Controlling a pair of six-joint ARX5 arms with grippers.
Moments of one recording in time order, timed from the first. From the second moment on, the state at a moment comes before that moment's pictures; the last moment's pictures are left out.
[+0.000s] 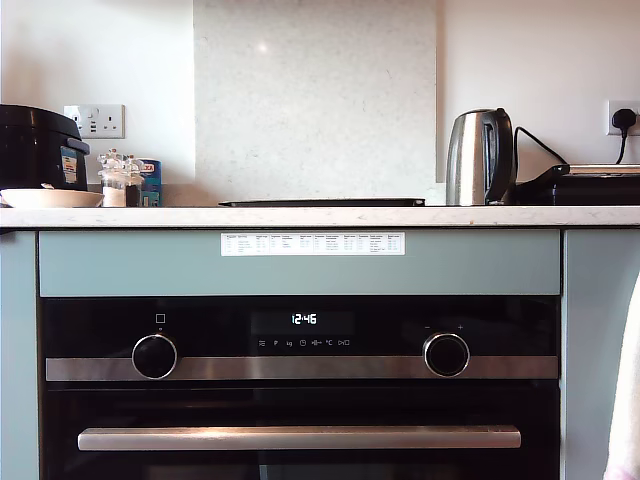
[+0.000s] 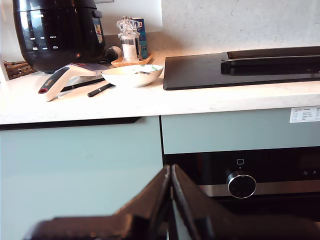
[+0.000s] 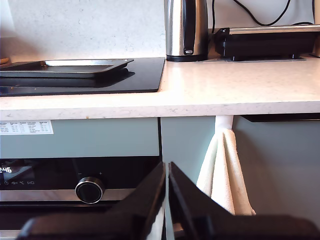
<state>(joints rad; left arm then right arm) 0.00 0.00 0.01 -0.01 0.00 -0.01 0.01 0.01 0.02 -0.01 -0.01 0.00</state>
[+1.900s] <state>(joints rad) -0.20 0.78 0.18 0.40 0.20 -0.18 0.32 0.05 0.14 -0.32 -0.22 0.13</state>
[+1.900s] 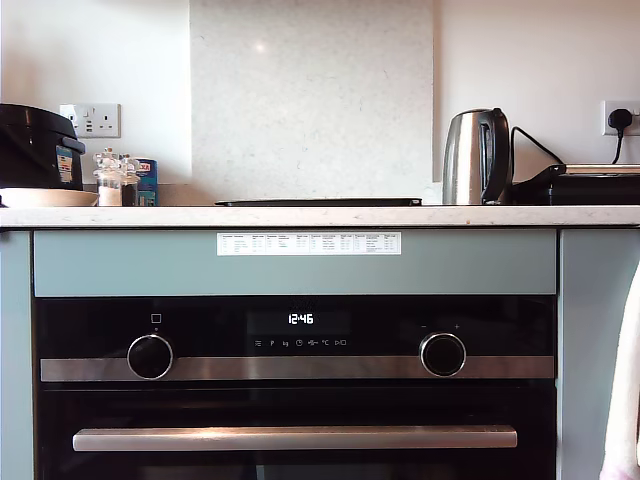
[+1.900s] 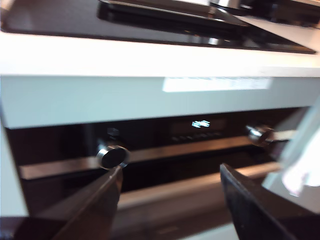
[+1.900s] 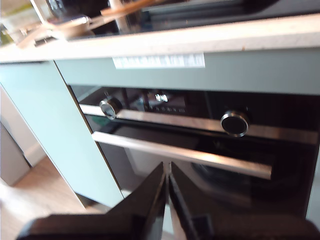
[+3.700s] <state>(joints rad) -0.27 1.96 0.65 0.80 0.02 -0.52 0.34 0.08 0.14 -0.37 -0.10 0.13</state>
